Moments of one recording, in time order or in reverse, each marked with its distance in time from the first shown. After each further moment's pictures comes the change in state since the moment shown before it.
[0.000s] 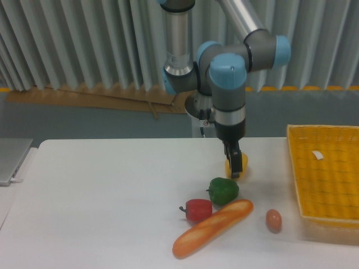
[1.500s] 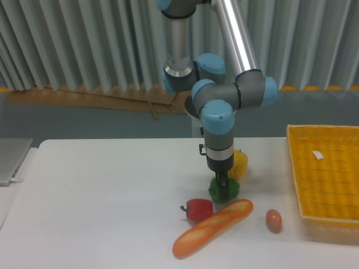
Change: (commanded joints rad) arm -0.041 -0.130 -0.229 0.233 0.012 0.009
